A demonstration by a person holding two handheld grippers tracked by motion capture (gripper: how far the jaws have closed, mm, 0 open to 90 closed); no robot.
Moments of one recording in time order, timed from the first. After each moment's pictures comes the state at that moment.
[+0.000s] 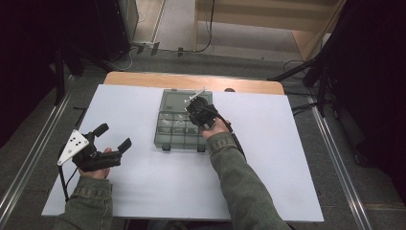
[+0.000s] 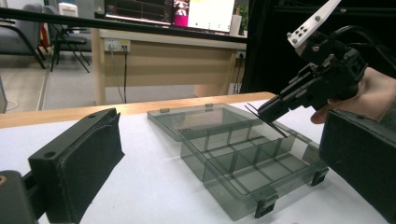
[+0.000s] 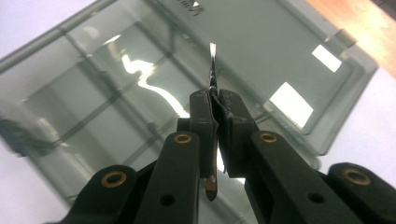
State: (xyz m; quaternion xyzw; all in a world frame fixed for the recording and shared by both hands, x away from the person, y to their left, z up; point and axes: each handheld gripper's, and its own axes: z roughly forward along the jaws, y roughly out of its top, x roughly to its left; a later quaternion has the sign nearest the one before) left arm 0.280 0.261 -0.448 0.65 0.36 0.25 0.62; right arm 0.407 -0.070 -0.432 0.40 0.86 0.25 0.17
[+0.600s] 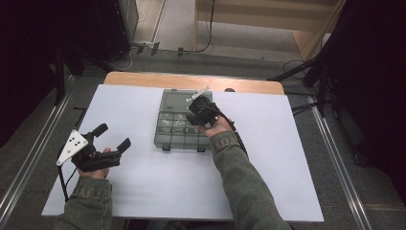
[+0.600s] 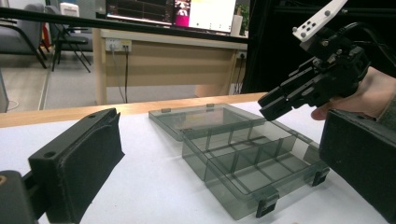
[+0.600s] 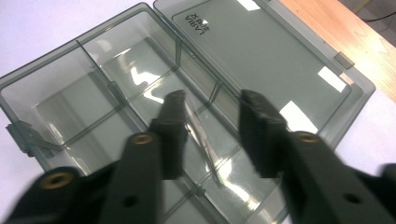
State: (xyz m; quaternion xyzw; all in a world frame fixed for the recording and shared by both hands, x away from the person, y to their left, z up) left arm 0.280 0.262 -0.448 0.65 0.37 0.25 0.62; right arm 0.407 -0.077 -0.429 0.37 0.87 0.28 0.17
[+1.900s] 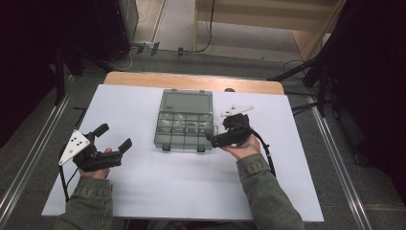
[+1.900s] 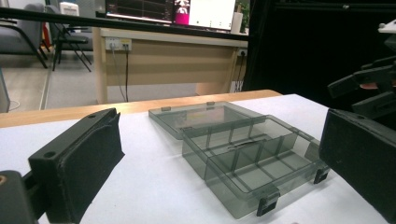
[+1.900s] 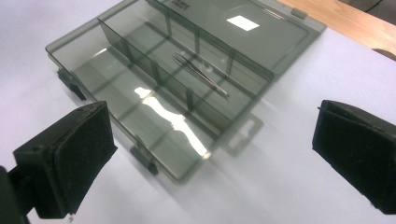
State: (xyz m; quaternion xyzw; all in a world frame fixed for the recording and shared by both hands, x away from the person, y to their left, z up) left arm 0.281 0.259 -0.449 0.65 0.36 0.26 0.61; right arm 0.333 -0.160 -0.427 0.42 0.81 0.36 0.16
